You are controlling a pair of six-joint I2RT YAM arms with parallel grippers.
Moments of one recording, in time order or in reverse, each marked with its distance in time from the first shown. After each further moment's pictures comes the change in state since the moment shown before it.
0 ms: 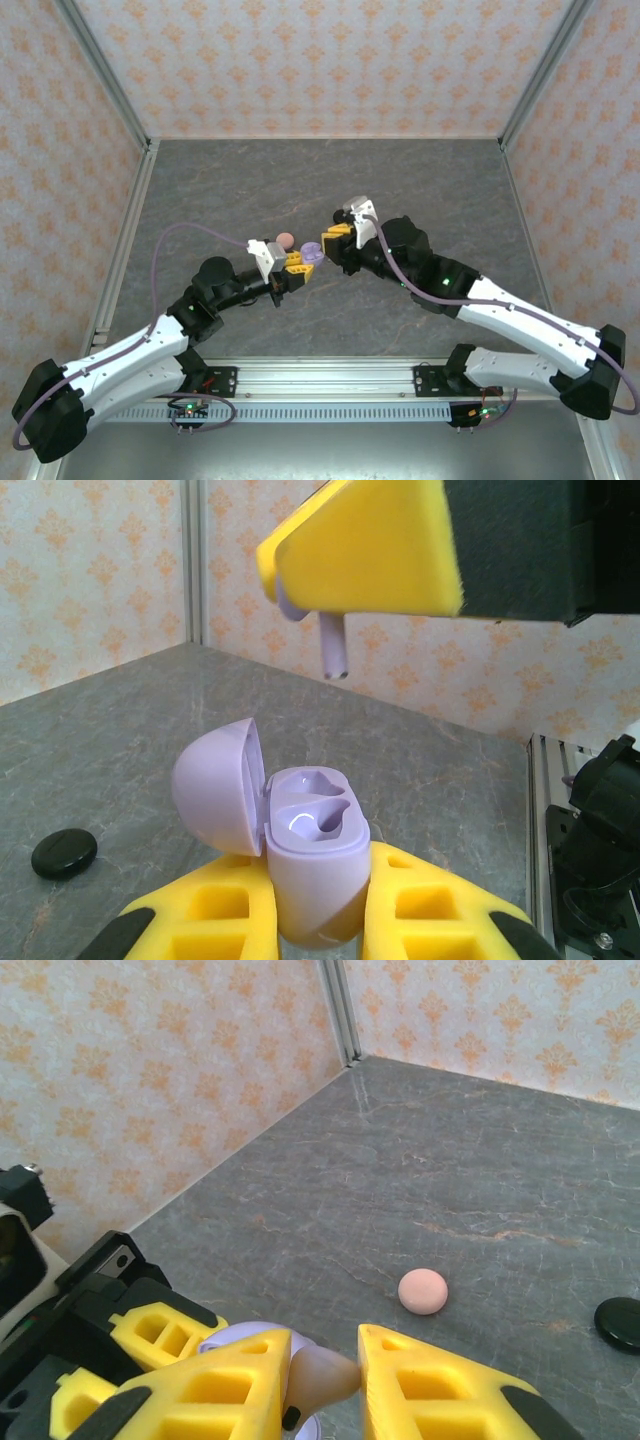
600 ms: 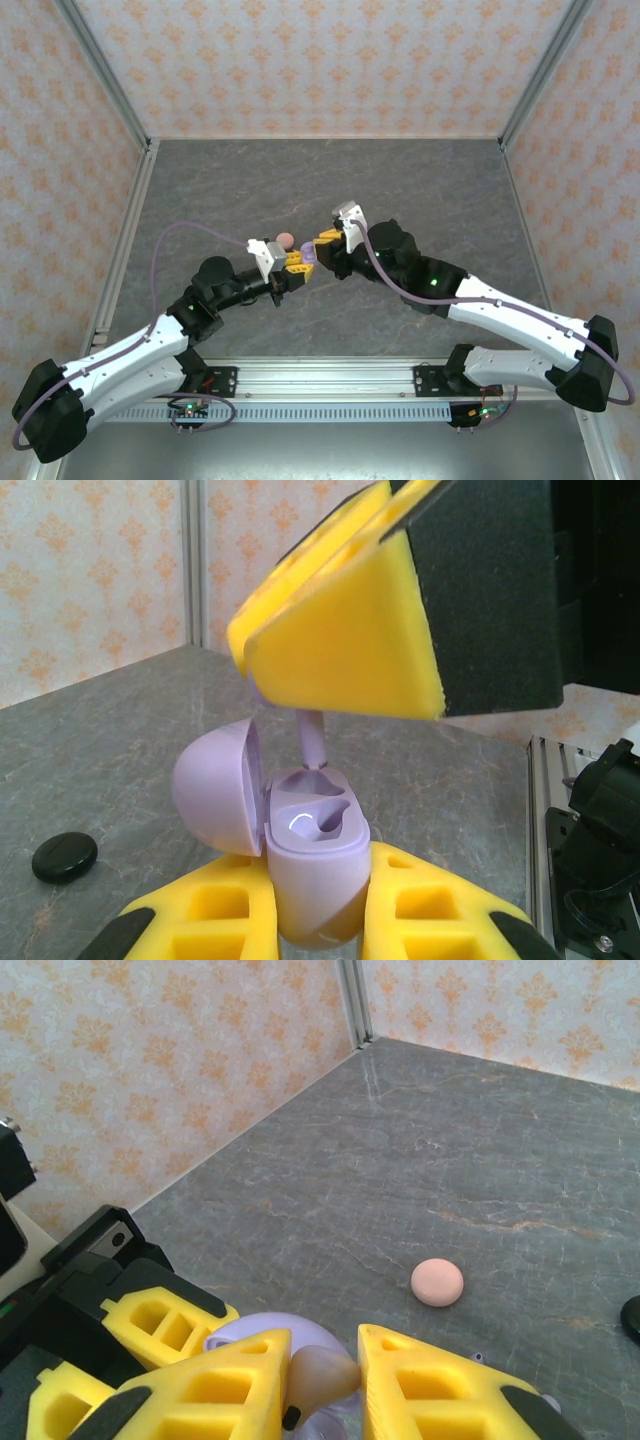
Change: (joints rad) left arm 0.000 0.000 0.005 -0.001 0.000 0.000; right arm 0.033 0.043 -0.016 0.033 0.006 -0.003
